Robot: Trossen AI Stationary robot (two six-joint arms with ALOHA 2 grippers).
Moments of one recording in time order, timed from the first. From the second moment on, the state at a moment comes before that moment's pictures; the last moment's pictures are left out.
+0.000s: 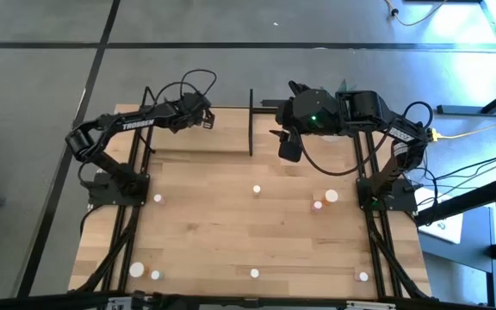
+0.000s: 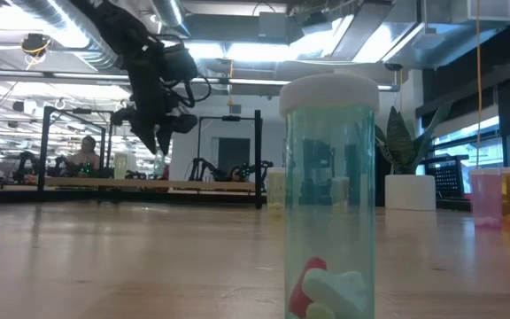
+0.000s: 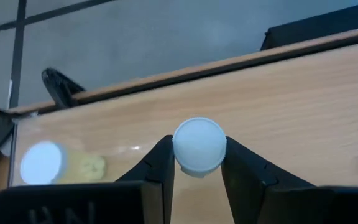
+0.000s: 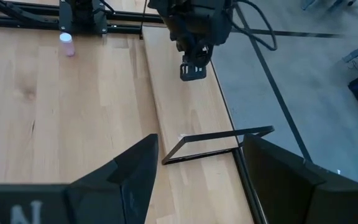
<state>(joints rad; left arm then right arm) 0.68 1.50 0.96 -0.50 -0.51 -0.57 -0.01 1.75 2.33 -1.32 0.37 -0.06</state>
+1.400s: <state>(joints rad) 0.69 1.49 0.89 -0.42 -0.56 -0.61 -0.01 1.75 2.33 -1.32 0.36 -0.06</state>
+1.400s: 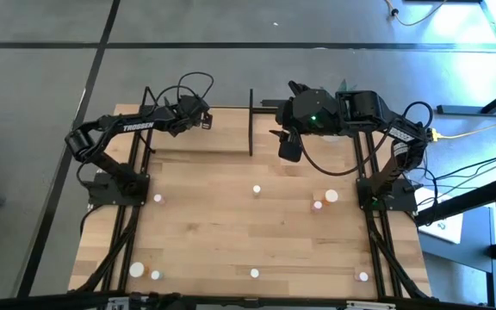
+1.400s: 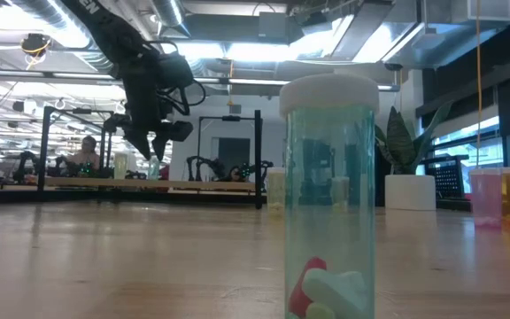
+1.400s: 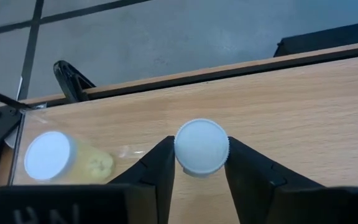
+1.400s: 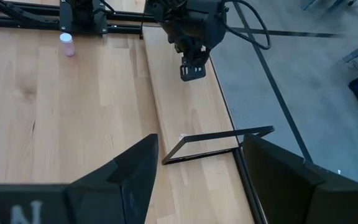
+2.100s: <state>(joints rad) 0.69 1.49 0.89 -0.44 -0.57 -0.62 -0.01 1.75 2.33 -1.32 0.36 -0.06</state>
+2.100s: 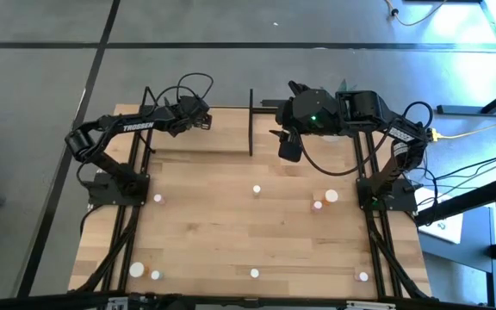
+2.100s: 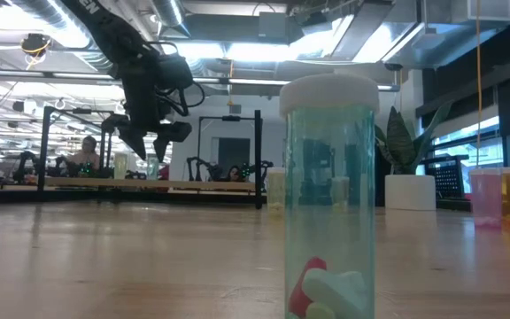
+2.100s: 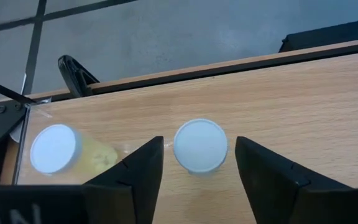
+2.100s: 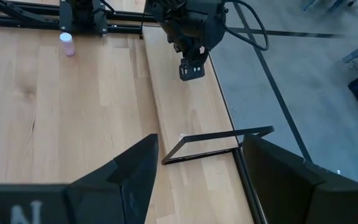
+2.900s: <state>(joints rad) 0.55 1.12 0.89 -0.51 -0.50 -0.31 -0.01 1.75 2.33 -1.32 0.36 -0.06</state>
